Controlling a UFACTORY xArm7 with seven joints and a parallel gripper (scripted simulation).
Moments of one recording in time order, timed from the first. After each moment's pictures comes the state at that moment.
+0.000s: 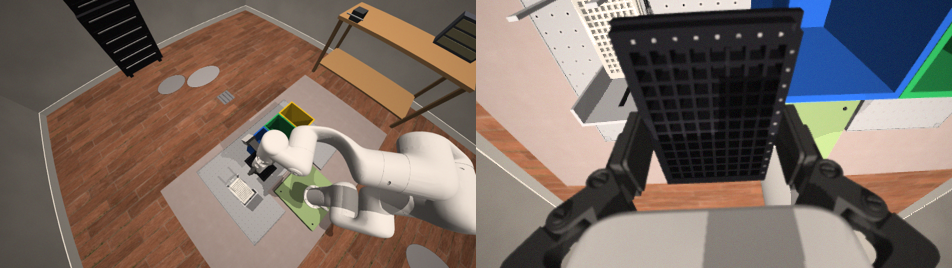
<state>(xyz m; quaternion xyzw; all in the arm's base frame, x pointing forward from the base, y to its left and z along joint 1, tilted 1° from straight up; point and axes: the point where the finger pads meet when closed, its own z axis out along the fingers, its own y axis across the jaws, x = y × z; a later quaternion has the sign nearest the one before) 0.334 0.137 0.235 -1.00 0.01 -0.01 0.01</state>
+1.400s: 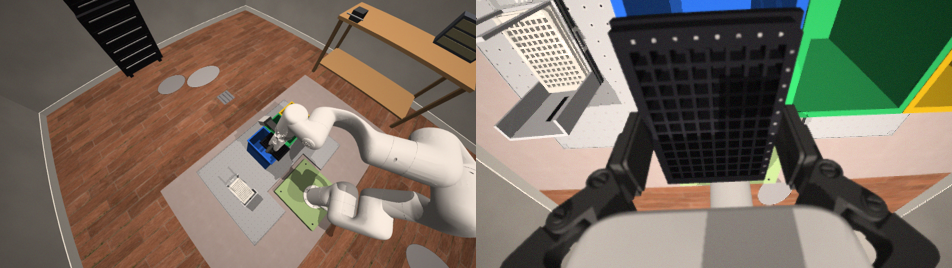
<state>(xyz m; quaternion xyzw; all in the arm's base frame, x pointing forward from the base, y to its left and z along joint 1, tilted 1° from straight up) 0.348 0.018 0.229 -1.00 0.01 -0.01 0.01</state>
